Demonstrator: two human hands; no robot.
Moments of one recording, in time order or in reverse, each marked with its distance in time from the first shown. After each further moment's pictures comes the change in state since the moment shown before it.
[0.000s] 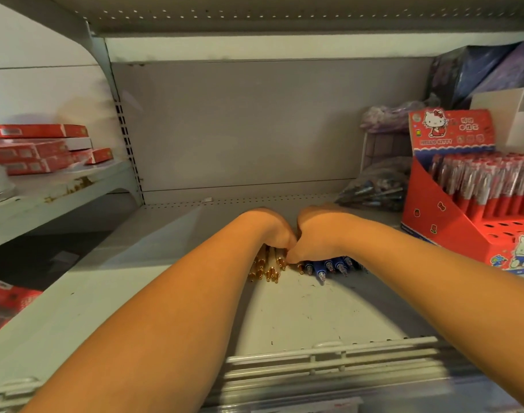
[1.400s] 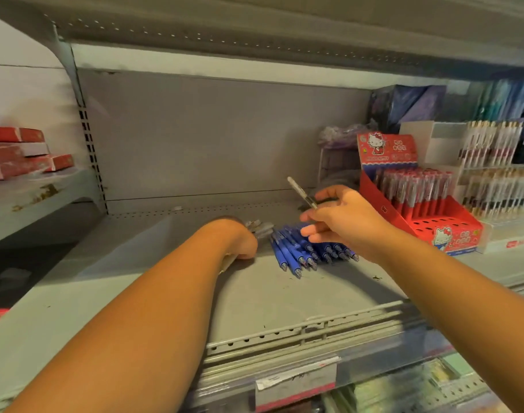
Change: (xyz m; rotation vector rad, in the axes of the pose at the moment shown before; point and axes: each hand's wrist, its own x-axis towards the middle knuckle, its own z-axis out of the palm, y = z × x) left_hand -0.016 -0.033 0.003 0.079 0.157 0.027; right_hand -0.068 0.025 -0.009 1.313 0.483 0.188
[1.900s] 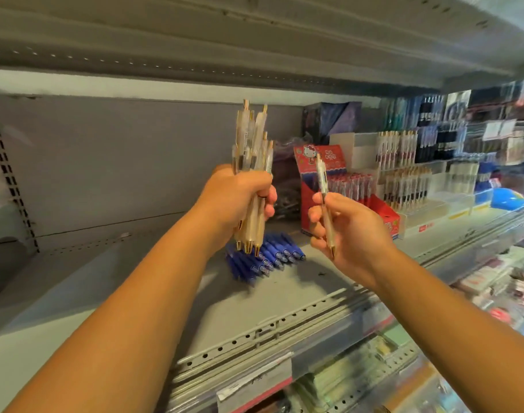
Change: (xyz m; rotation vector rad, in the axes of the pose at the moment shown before) left_hand -0.079 0.064 -0.036 -1.398 0.115 0.762; right_hand -0.071 -0.007 -0.043 0.607 0.048 -0.128
